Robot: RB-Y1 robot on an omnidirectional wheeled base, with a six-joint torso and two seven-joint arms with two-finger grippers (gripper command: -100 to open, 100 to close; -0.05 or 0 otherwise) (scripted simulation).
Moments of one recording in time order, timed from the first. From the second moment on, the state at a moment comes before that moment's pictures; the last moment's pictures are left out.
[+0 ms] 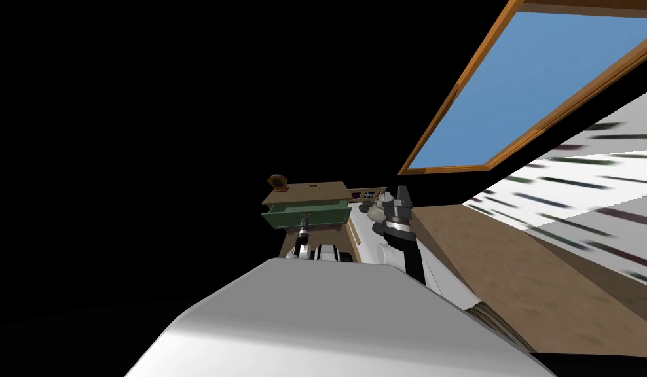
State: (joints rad) left arm -0.15 -0.02 -0.11 -0.58 0.31 -1.03 -0.29; right arm 0.47 0.04 -0.07 -2.26 0.04 -0.44 0.05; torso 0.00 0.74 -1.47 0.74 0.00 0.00
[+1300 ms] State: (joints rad) left arm -0.18 0.04 0.00 -0.63 0.07 -0.93 -0.09; right arm 0.47 0.04 -0.07 -2.26 0.04 -0.44 0.05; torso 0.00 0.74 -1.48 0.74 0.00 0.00
